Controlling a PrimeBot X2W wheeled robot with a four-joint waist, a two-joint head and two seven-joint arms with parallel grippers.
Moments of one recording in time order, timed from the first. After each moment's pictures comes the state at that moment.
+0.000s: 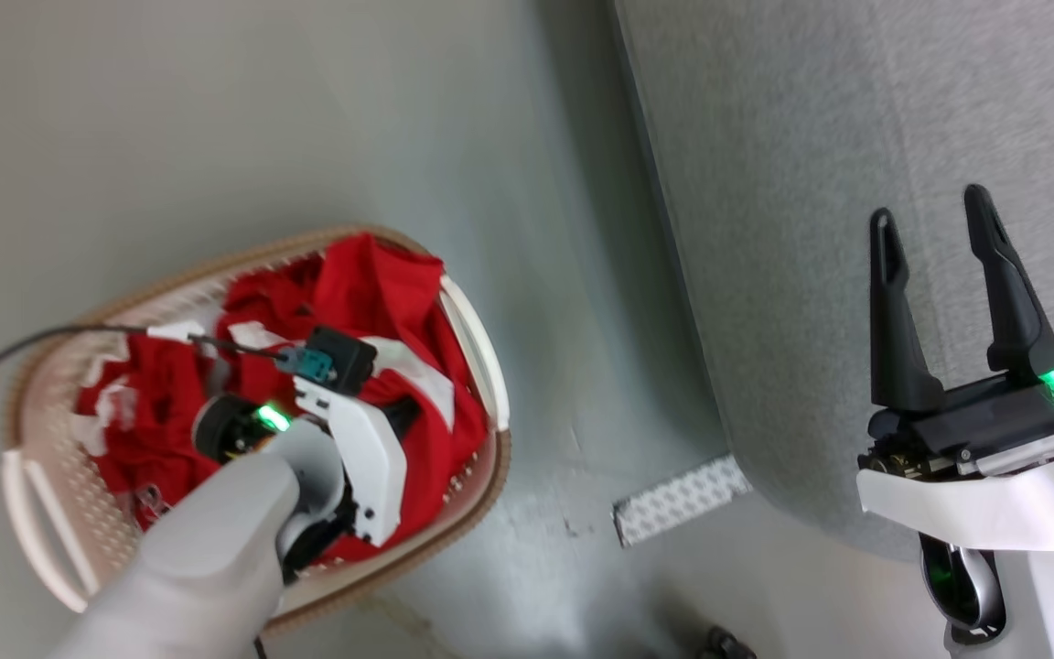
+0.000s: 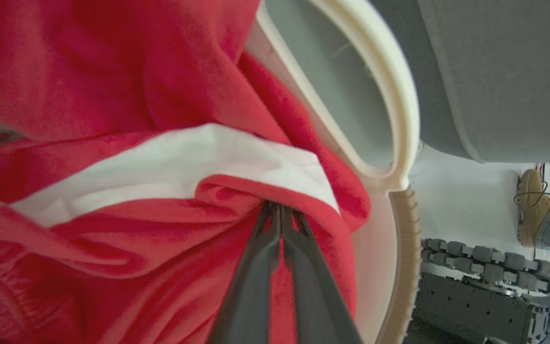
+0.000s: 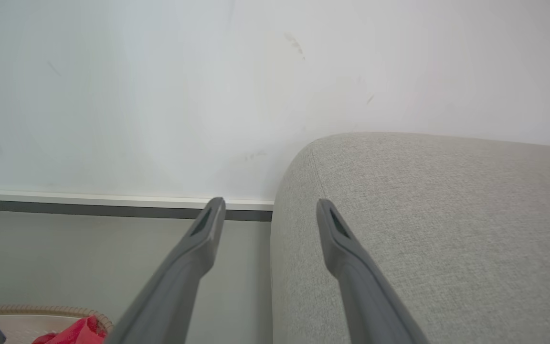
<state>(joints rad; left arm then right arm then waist) -0.84 0.34 -0.98 0.79 -0.76 -0.13 0.08 -0.37 -0.05 0.13 -0.10 0.25 0.13 -0.26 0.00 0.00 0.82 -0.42</state>
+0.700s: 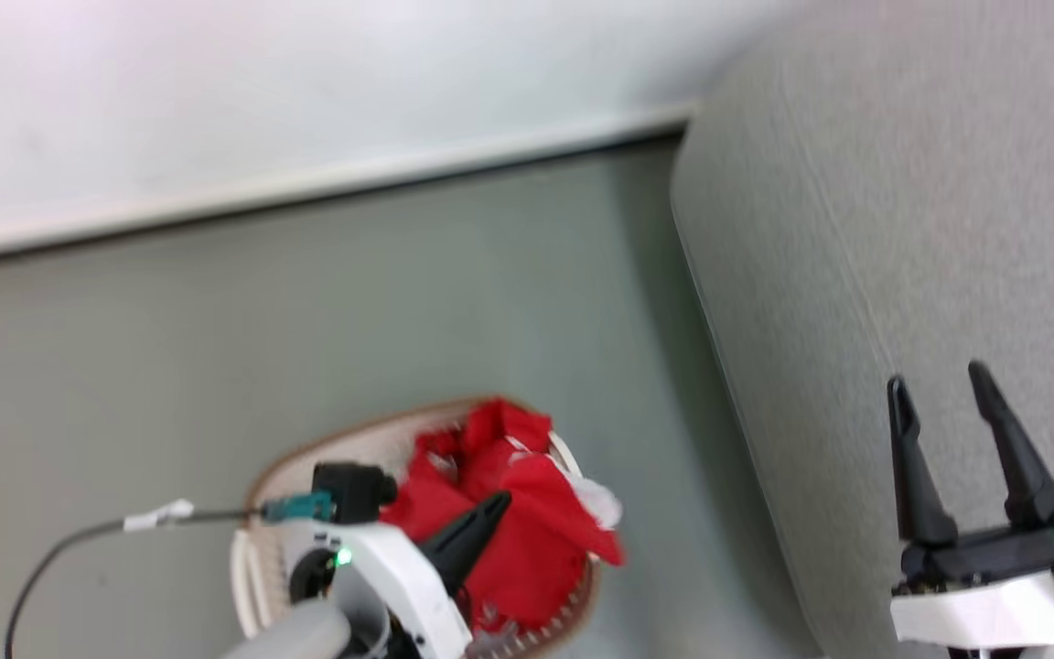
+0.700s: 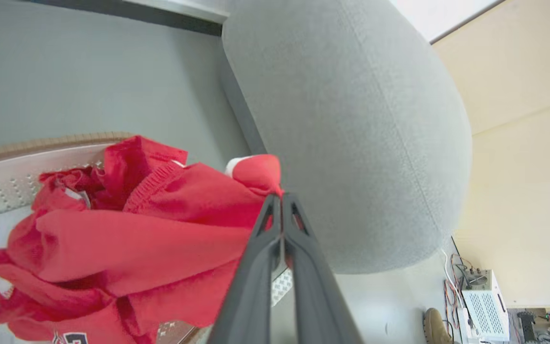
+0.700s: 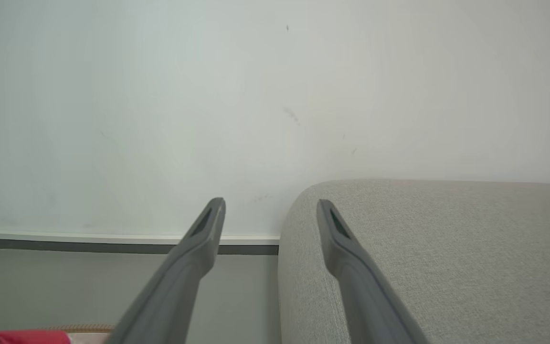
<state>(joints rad) -0.58 0.34 -0.99 0.50 -1.13 -0.13 -0.14 -0.15 -0.10 0.06 0.00 0.21 0.13 -0.26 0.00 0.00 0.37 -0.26</state>
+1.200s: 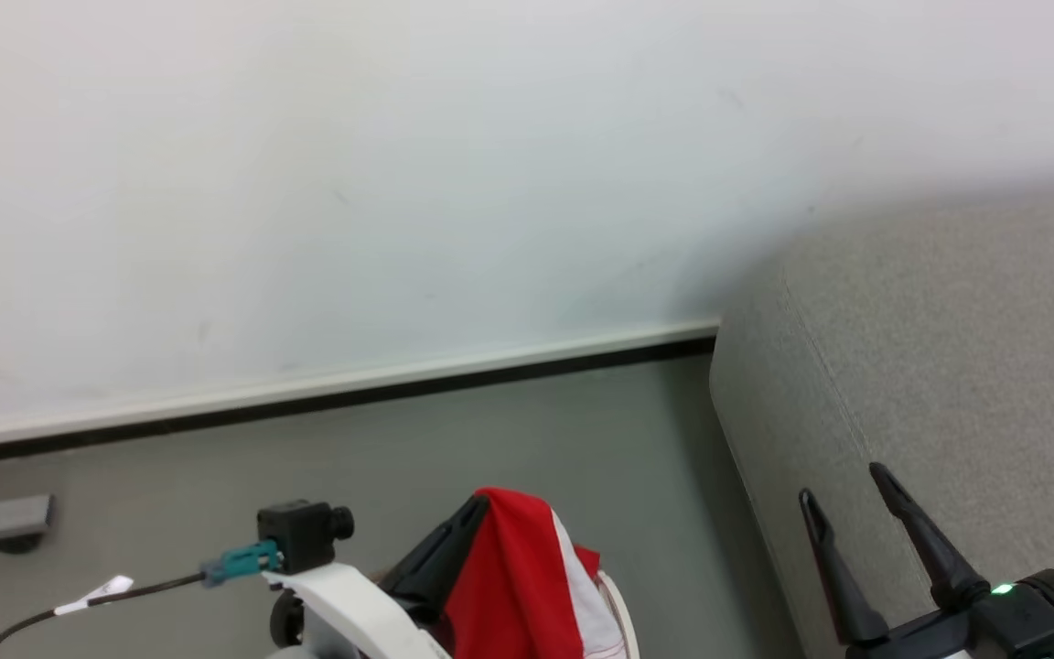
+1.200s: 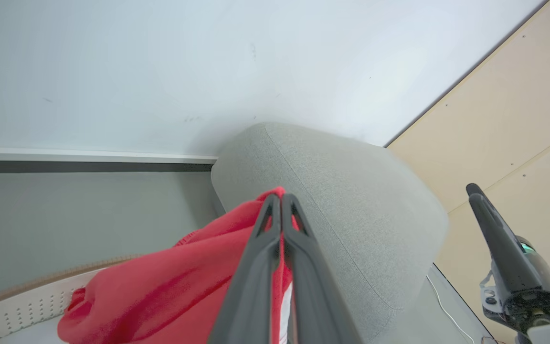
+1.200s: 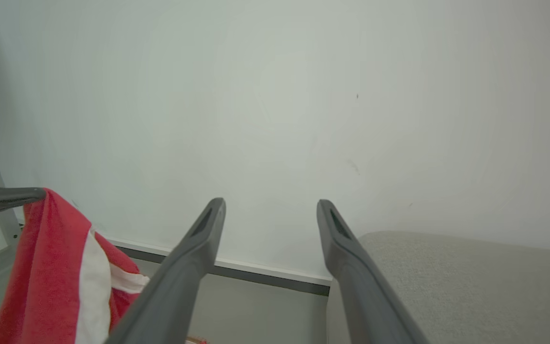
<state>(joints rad) -0.40 0.41 -0.90 0.24 -1.16 -0.05 -0.25 -0.05 -0.17 0.22 0.06 0.21 0.13 -0.26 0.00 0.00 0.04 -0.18</state>
